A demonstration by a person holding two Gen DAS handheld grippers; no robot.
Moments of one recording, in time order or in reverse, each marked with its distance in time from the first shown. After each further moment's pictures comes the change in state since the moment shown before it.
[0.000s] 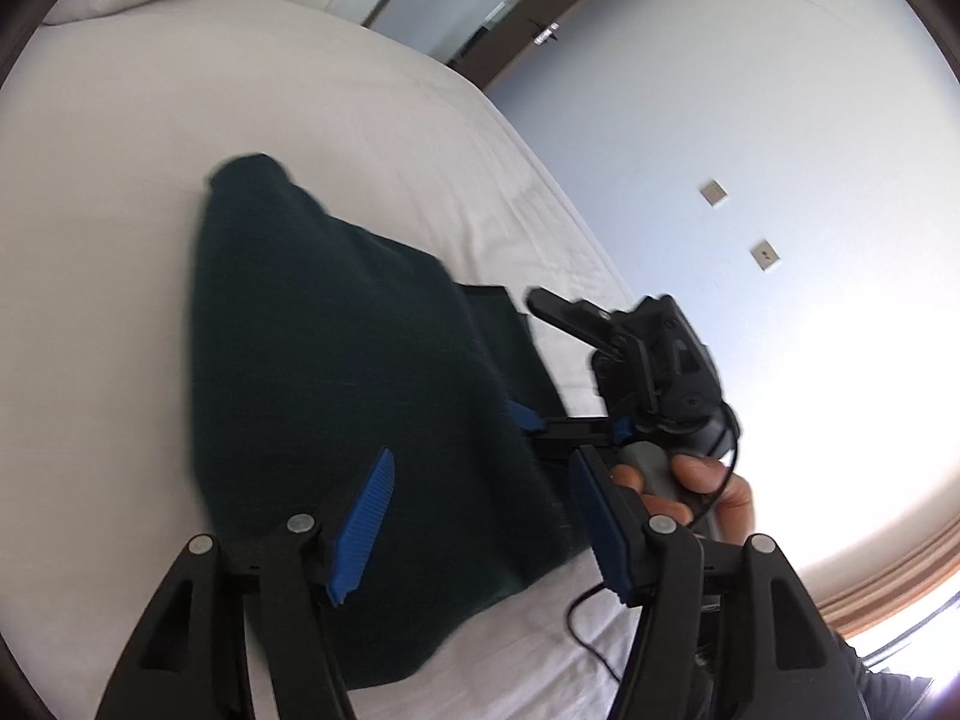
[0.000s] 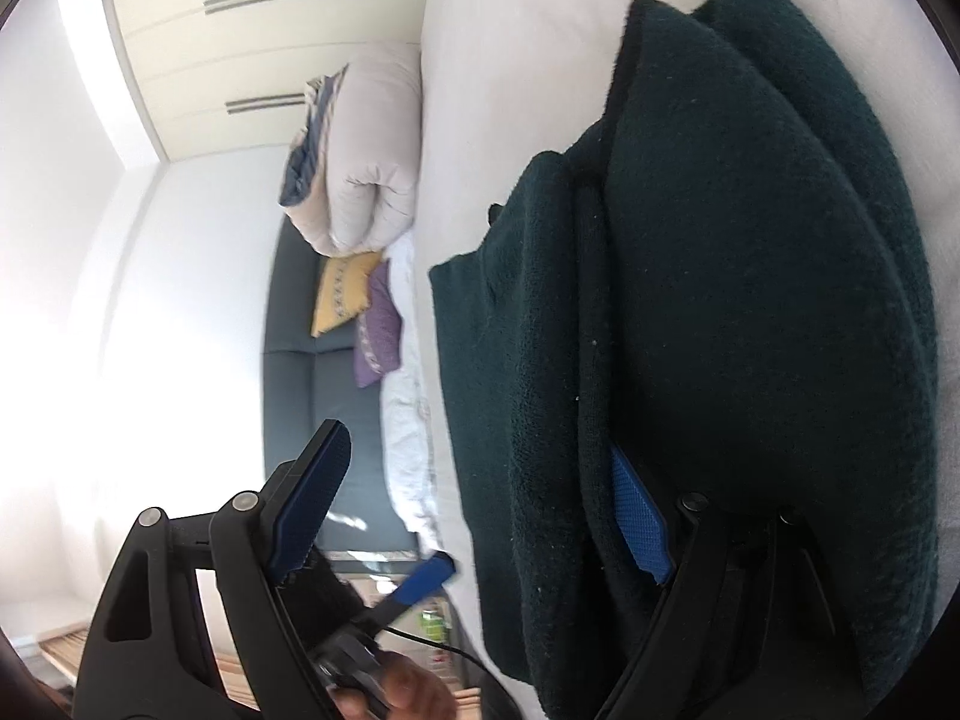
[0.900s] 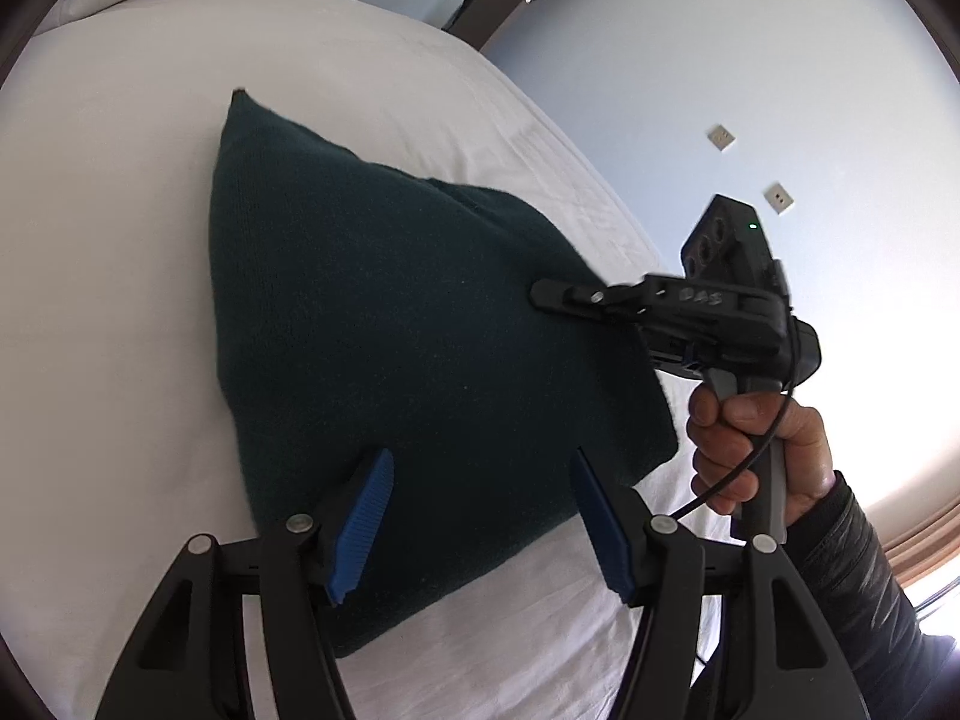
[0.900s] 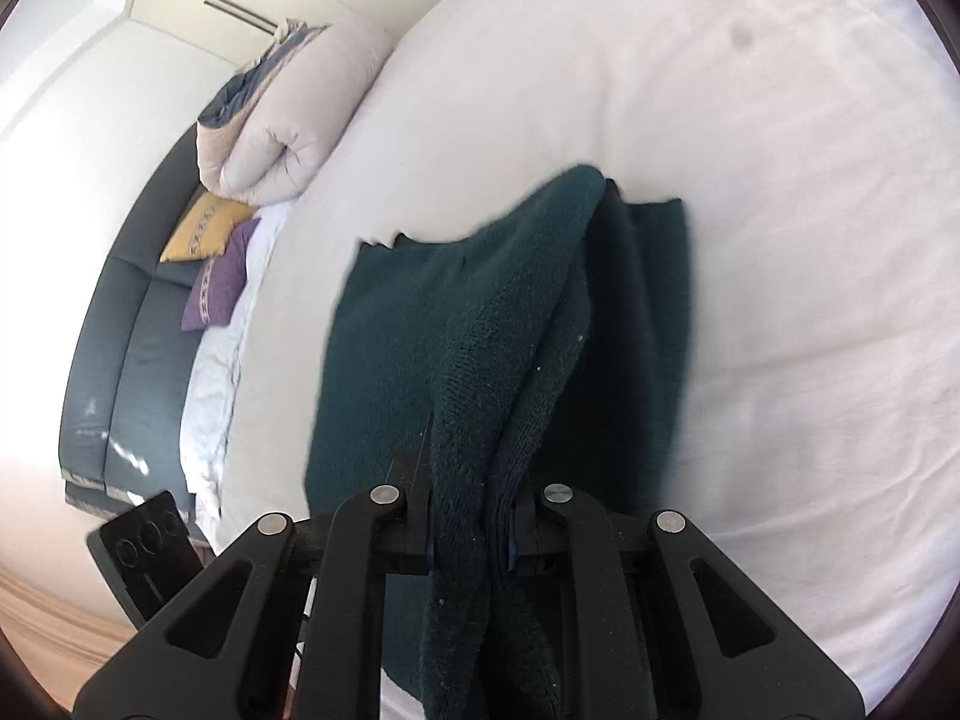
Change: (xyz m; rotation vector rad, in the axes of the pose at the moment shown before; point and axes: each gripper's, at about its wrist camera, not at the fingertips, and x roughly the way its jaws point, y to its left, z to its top) left arm 0.046 -0.013 -0.038 0.072 0.107 0.031; right arm -0.060 0.043 -0.014 -0.347 -0.031 -0.495
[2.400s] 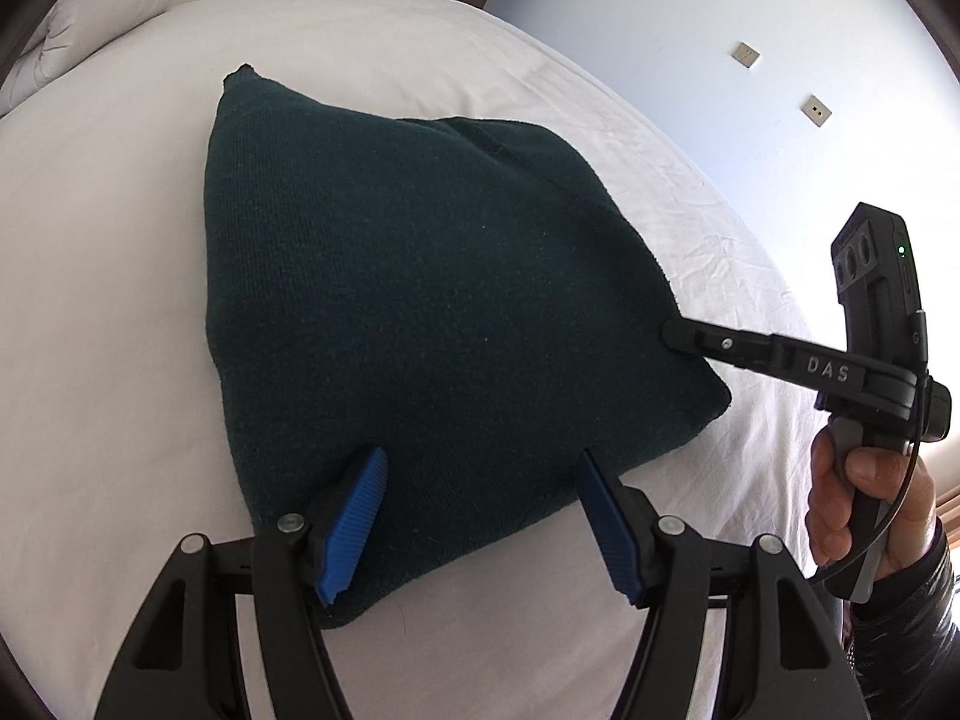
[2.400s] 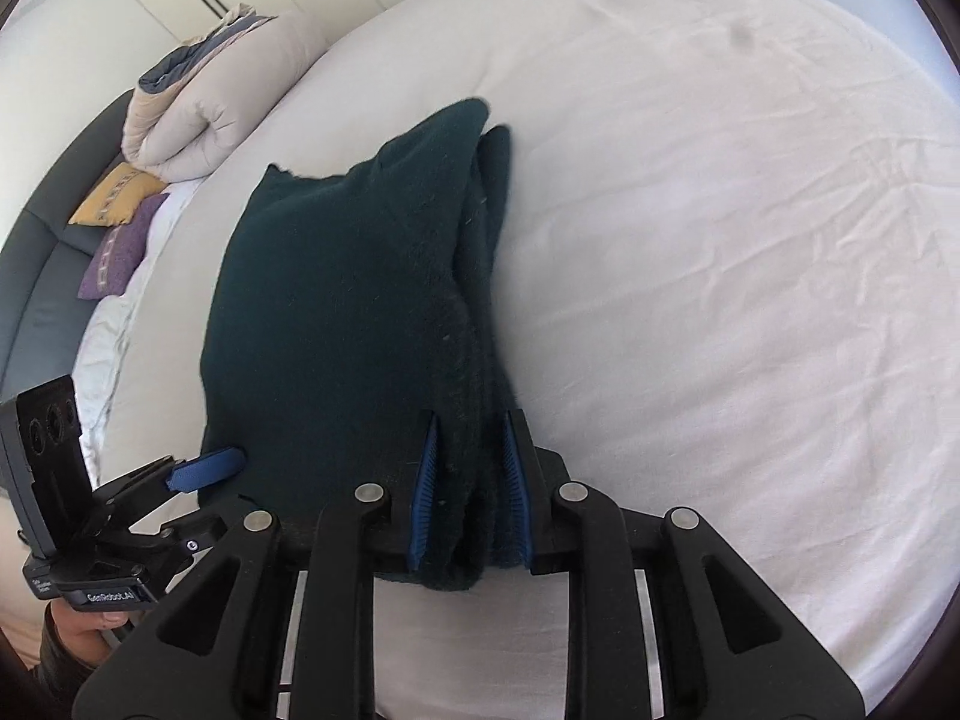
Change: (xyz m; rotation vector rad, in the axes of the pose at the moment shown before) left arm 0.021 -0.030 -0.010 0.127 0.098 0.189; right arm -0.056 0.000 -0.088 -0.057 -0.145 -0.292
